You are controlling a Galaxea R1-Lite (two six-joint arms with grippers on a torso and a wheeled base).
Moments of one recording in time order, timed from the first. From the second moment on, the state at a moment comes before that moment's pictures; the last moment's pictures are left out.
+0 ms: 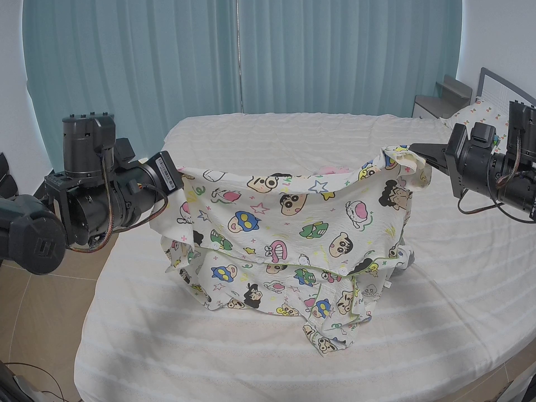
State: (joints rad) left arm -0.42 1.64 -0.92 -0.45 0.13 -0.62; right arm 0.27 1.53 -0.92 -0.45 0.29 0.81
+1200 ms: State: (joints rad) left arm -0.47 1.54 -0.84 -0.39 0.11 -0.82; right arm 0.32 1.38 -0.89 -0.51 0.34 0.88
